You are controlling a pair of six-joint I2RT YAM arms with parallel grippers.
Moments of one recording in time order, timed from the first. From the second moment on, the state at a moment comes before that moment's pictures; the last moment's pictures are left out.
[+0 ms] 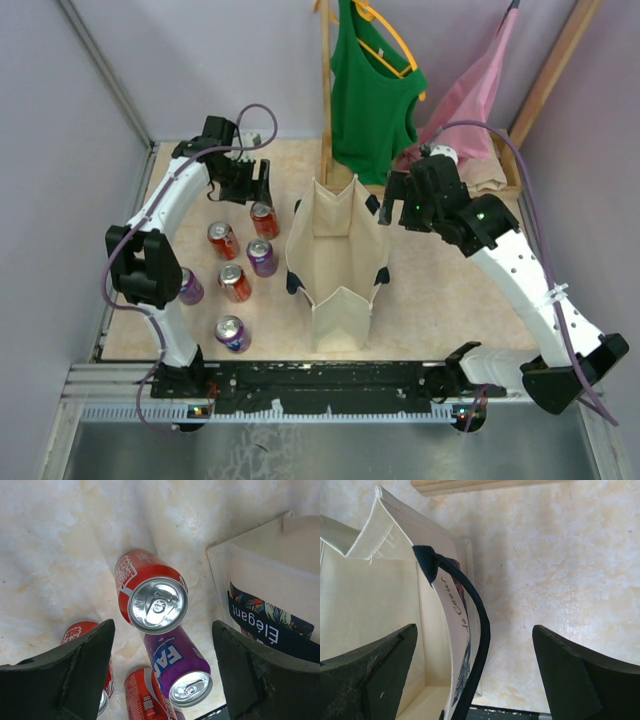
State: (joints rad) left arm -0.22 1.87 1.72 -0.91 0.28 -0.04; right arm 0.57 1.20 1.44 -0.98 0.28 0.55
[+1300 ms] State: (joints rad) left arm -0.29 2.01 1.81 -0.96 0.17 0.06; right arm 0.57 1.16 1.40 -1.01 0.29 0.55
